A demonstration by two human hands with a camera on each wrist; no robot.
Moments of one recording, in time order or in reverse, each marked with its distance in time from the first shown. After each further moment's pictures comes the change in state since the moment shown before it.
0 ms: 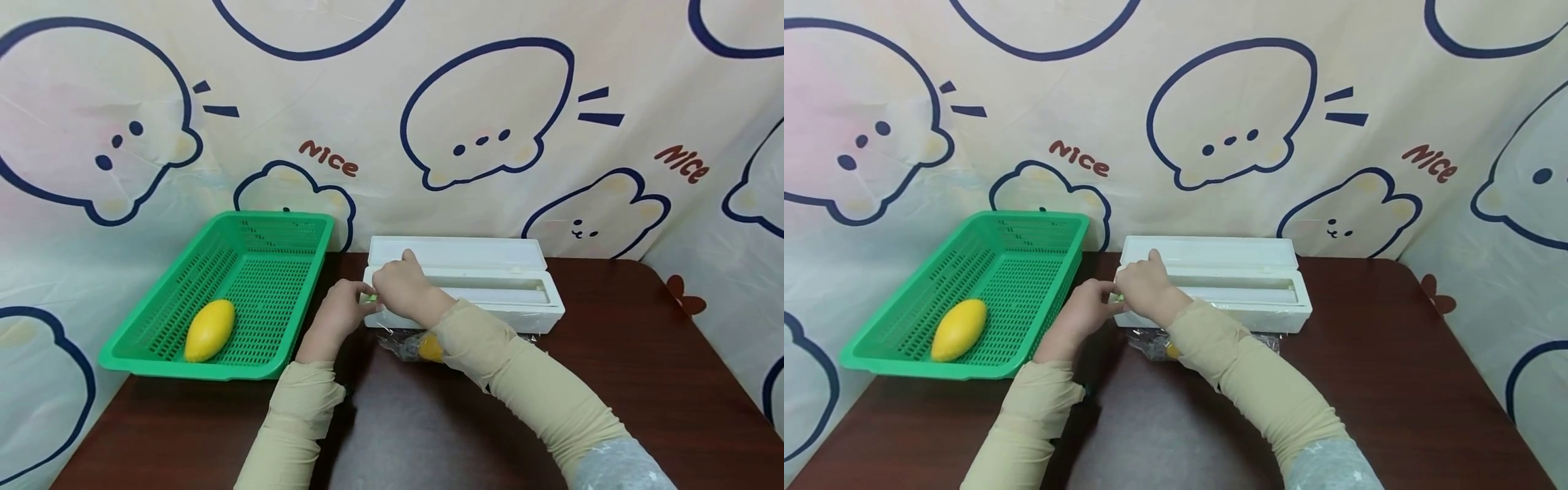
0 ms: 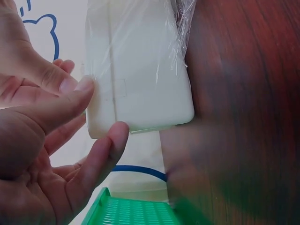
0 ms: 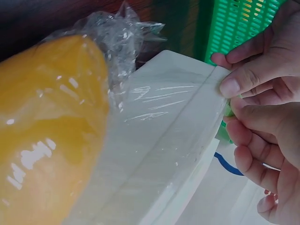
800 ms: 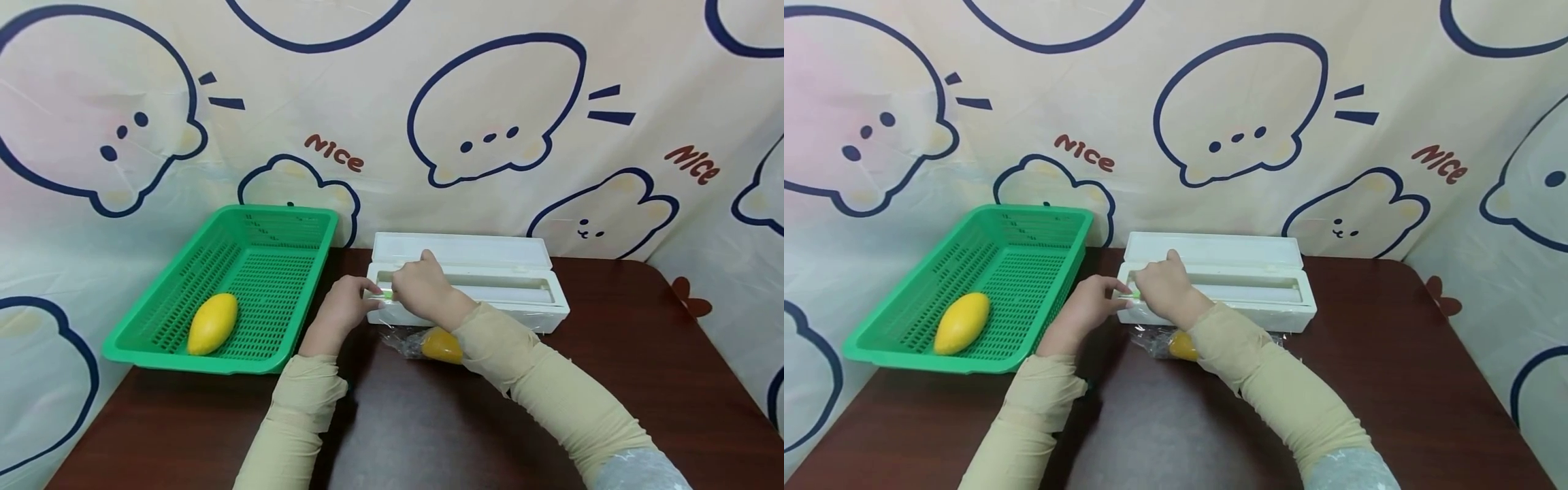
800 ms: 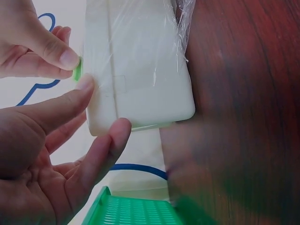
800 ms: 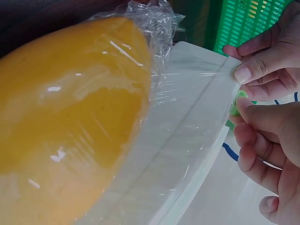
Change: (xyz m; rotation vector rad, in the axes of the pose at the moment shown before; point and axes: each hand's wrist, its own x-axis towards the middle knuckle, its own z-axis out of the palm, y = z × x) left_hand 0.001 0.000 -0.001 0.013 0.005 -0.005; right_hand -0.017 0.016 0.010 0.036 0.081 -0.022
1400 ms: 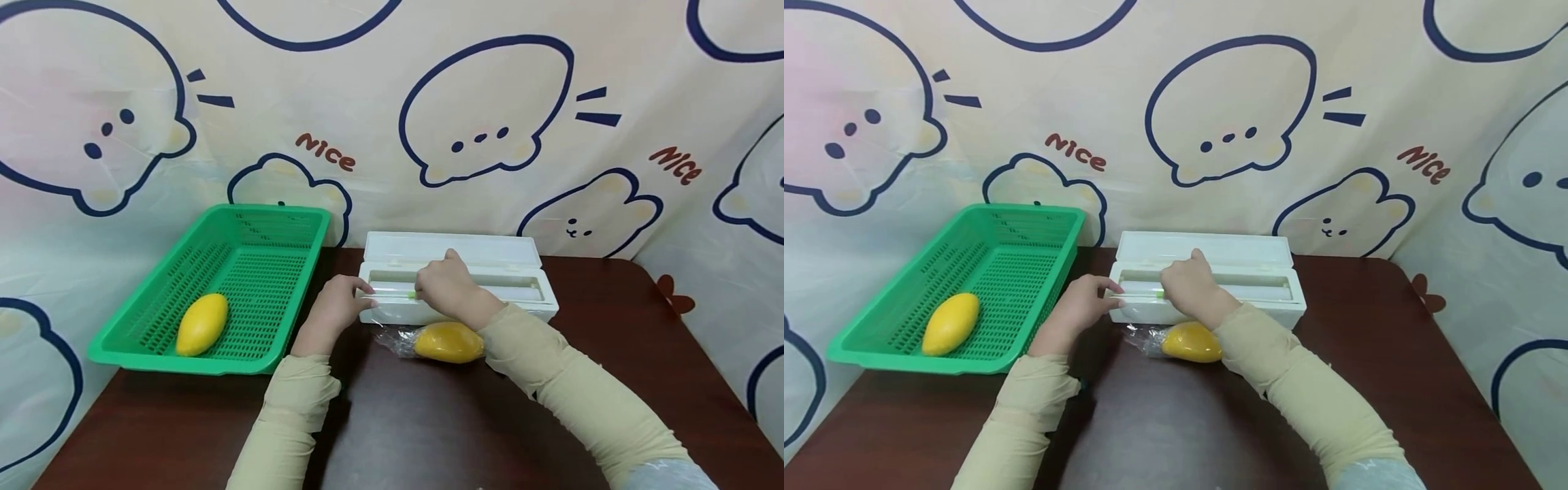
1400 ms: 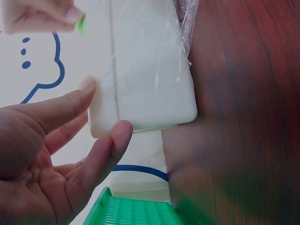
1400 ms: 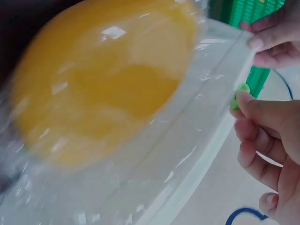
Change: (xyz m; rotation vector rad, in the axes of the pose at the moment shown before) left_hand 0.001 0.000 0.002 0.000 -0.005 -0.007; right_hand -0.034 0.036 -0.004 0.065 -0.032 0.029
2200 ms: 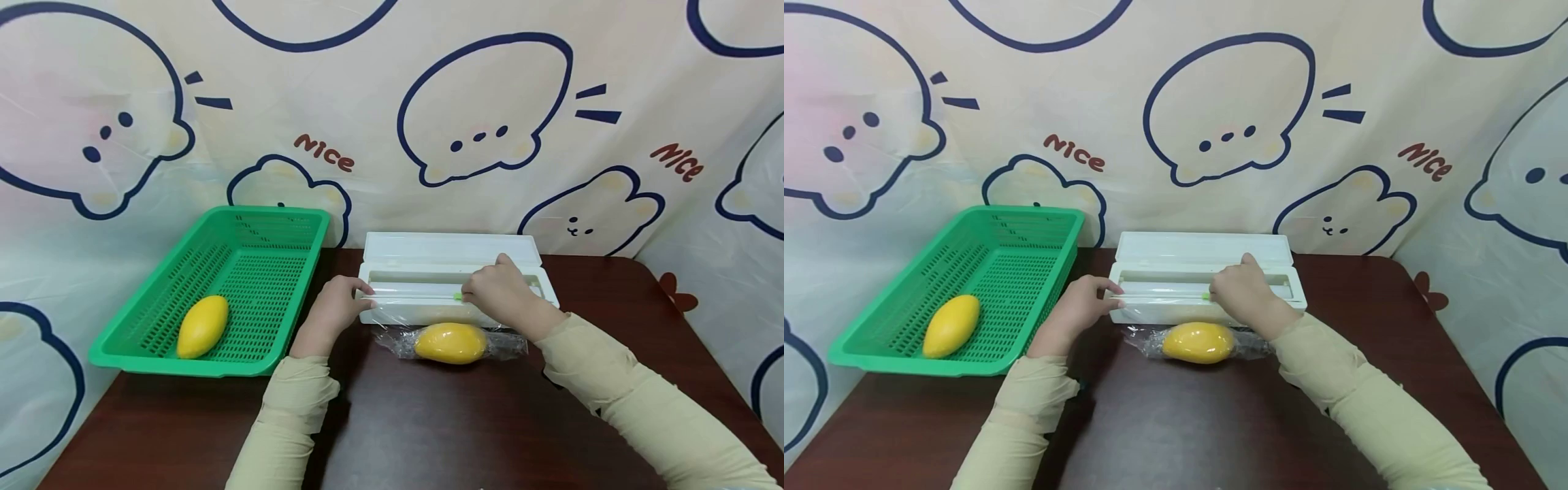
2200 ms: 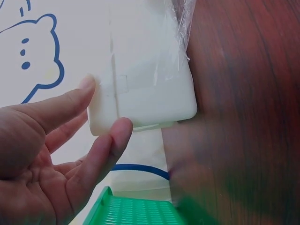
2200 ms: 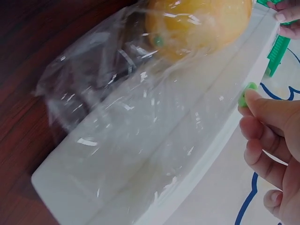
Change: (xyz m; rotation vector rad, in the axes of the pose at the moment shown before) left_hand 0.000 0.000 -0.002 -0.002 -0.004 0.003; right_hand -0.059 0.051 0.011 -0.083 0.146 -0.030
